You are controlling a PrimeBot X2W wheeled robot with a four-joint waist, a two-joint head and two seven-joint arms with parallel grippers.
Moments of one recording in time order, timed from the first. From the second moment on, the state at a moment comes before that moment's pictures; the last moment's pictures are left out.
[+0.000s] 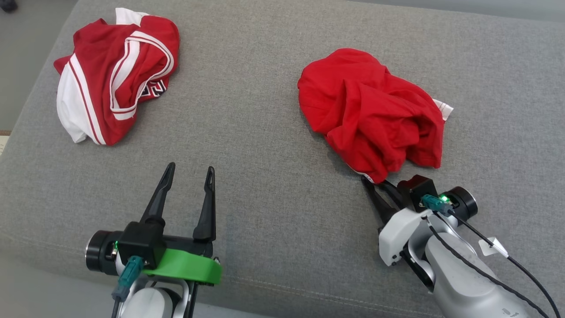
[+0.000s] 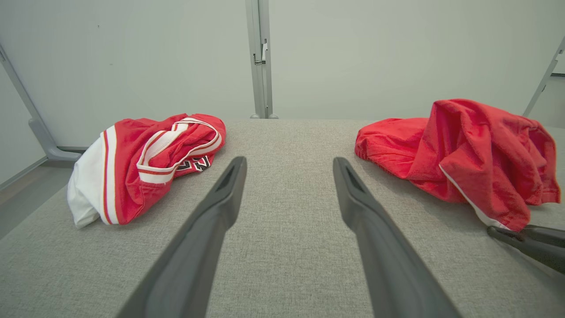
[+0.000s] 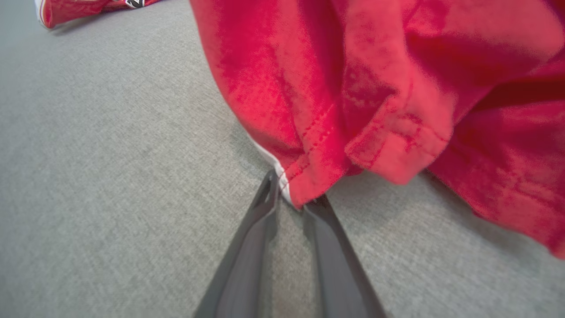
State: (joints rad) left arm -0.08 0.05 -0.32 -0.01 -0.22 0.05 -0.26; right arm -0.35 -0.08 0.41 0.67 0.05 0.12 -0.25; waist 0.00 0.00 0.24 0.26
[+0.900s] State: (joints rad) left arm -0.08 0.05 -0.32 0.09 -0.22 0.02 -0.26; right arm -0.45 -0.07 0.42 0.28 0.15 0.12 -0.25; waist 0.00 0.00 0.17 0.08
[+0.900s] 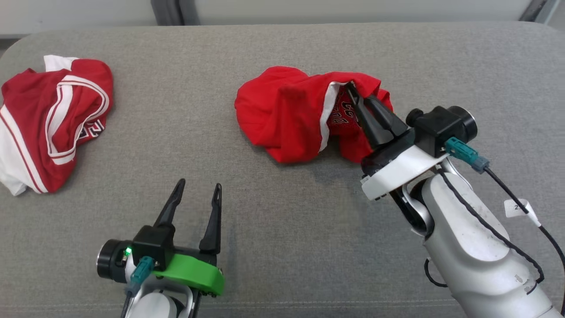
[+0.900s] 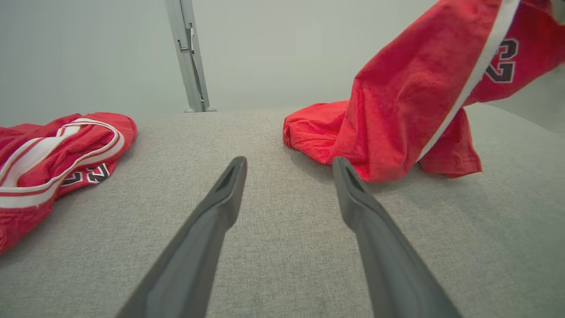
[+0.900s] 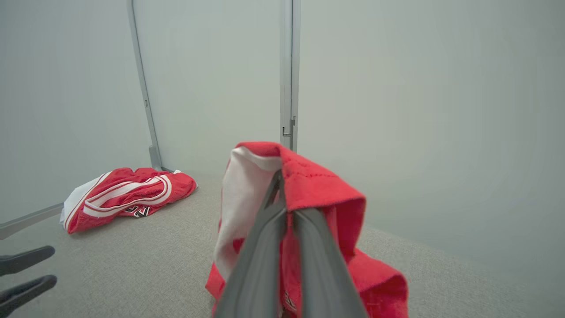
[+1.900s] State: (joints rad) left arm -0.19 0.05 -0.47 0.26 -0.37 -0.05 -0.26; right arm -0.40 -0.21 0.29 0.16 0.21 0.11 -0.25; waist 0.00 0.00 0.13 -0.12
